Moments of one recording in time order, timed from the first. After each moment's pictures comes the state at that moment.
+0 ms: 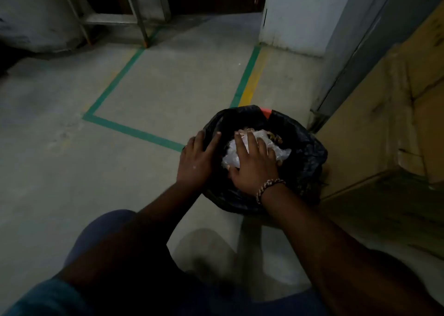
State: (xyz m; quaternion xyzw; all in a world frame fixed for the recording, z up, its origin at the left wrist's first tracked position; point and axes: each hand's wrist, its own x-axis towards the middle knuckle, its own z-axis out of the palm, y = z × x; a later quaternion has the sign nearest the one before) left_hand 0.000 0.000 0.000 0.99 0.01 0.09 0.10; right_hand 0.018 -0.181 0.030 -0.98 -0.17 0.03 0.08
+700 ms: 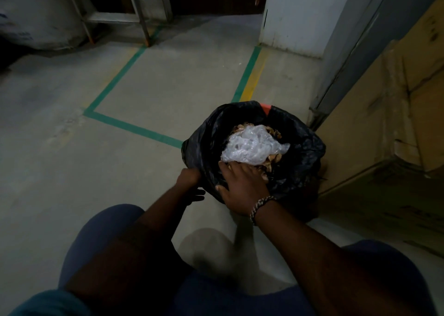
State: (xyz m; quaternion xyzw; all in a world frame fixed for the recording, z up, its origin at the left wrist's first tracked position) left_hand -0.052 -0.005 -0.004 0.70 0.40 -0.20 0.56; right_hand -0.038 -0.179 -0.002 -0.95 -0.30 0.03 0.07
